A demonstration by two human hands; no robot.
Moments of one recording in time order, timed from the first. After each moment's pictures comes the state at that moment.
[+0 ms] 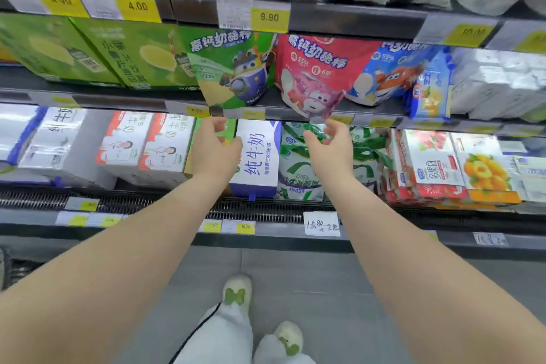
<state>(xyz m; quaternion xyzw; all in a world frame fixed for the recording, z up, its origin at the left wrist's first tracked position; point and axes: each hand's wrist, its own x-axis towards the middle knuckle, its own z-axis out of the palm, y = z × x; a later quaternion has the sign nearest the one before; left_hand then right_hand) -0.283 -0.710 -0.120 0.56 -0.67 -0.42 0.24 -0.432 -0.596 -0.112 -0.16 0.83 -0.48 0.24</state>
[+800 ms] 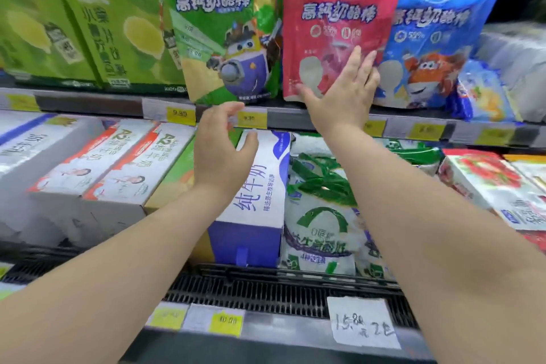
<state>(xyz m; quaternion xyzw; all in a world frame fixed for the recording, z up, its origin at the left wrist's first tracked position) -0.327 -0.733 -0.252 0.32 -0.76 -0.18 0.53 -0.515 -0.697 -0.205 -0.35 0.83 -0.37 -0.20</state>
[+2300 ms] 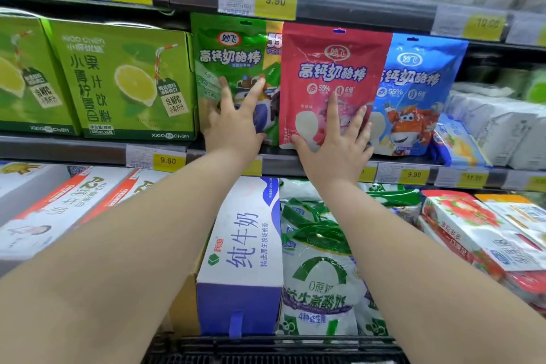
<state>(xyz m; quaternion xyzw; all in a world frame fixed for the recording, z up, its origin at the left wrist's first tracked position) -0.392 -0.812 -0.189 0.37 -0.85 -0.08 0.37 -0.508 -0.698 -0.218 -0.31 0.85 -0.34 -0.27</state>
